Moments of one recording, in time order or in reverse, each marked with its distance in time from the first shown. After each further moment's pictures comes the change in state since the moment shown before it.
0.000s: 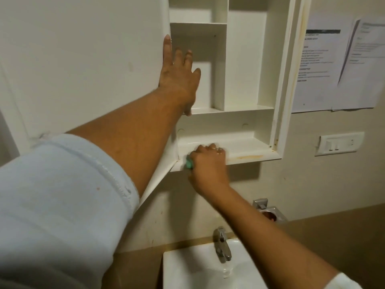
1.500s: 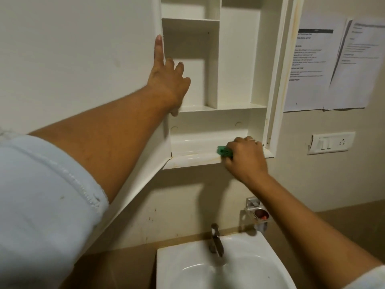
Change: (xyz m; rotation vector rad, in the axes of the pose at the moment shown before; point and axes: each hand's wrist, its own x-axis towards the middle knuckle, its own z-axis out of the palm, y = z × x) left_hand -0.005 0.000 0.007 0.073 -0.030 0.109; right_hand 0.004 0.109 -0.015 -0.020 0.022 0.086
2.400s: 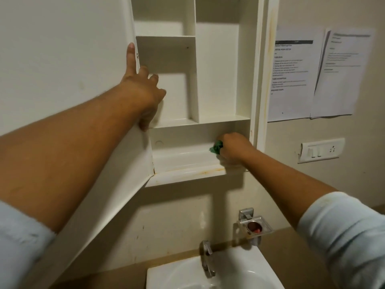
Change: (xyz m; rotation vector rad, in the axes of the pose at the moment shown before) left_hand 0.015 -0.017 -0.020 0.080 -0.253 0.030; right_hand 0.099 0.052 0.010 -0.028 -0.341 -0.028
